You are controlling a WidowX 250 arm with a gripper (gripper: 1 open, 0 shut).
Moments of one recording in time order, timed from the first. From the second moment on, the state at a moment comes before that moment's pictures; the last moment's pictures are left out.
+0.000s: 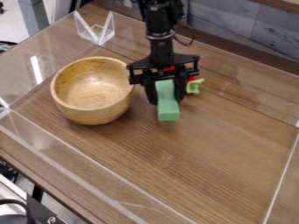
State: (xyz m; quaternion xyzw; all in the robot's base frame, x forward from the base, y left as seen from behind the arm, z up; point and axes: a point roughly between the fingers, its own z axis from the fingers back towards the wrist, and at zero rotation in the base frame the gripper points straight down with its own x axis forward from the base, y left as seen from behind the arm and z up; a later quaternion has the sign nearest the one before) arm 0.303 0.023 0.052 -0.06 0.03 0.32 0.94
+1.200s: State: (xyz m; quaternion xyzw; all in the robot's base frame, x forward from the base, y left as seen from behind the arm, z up) arm 0.294 0.019 0.112 -0.10 0.02 0.27 0.96
